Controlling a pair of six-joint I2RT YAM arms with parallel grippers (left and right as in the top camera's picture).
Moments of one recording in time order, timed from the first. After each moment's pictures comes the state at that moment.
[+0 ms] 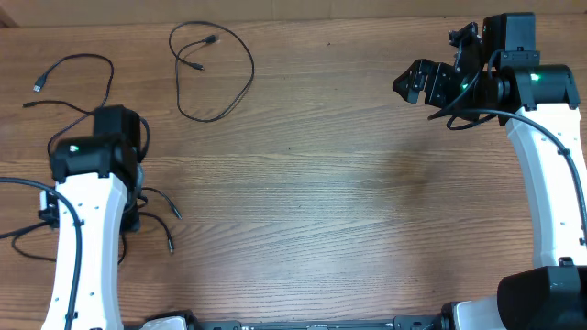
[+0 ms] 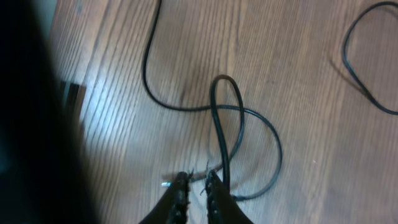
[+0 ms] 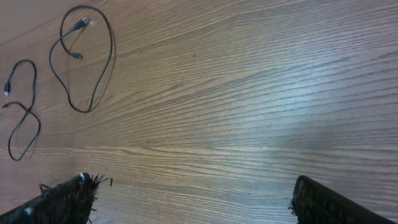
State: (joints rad) left arm 0.12 1.38 1.26 -1.46 -0.49 -1.71; right arm 0.00 1.64 1.65 -1.04 -0.38 0.26
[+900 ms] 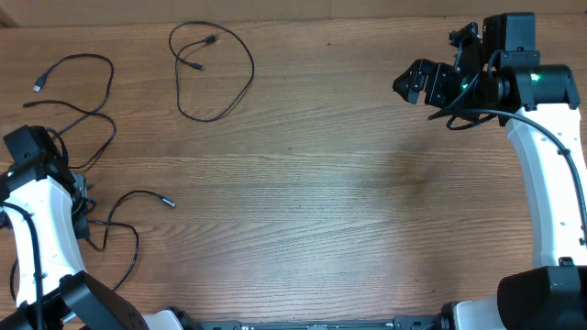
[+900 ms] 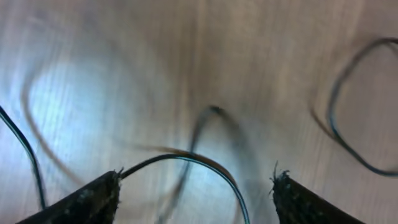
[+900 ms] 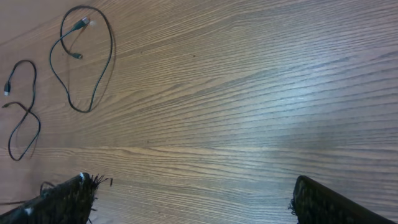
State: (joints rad) left arm 0.57 1.51 1.14 -0.94 -0.31 -1.18; right arm 0.00 1.64 1.65 -1.04 -0.38 0.26
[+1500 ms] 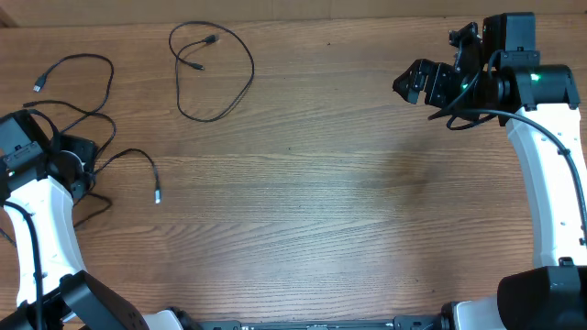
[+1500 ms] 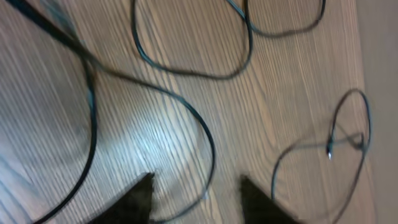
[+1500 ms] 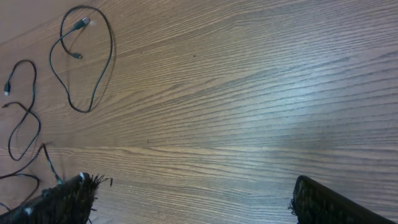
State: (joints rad) left arm 0.56 1.51 1.14 -0.63 0.13 -0.79; right arm 0.00 1.64 1.65 -1.04 -0.38 0.26
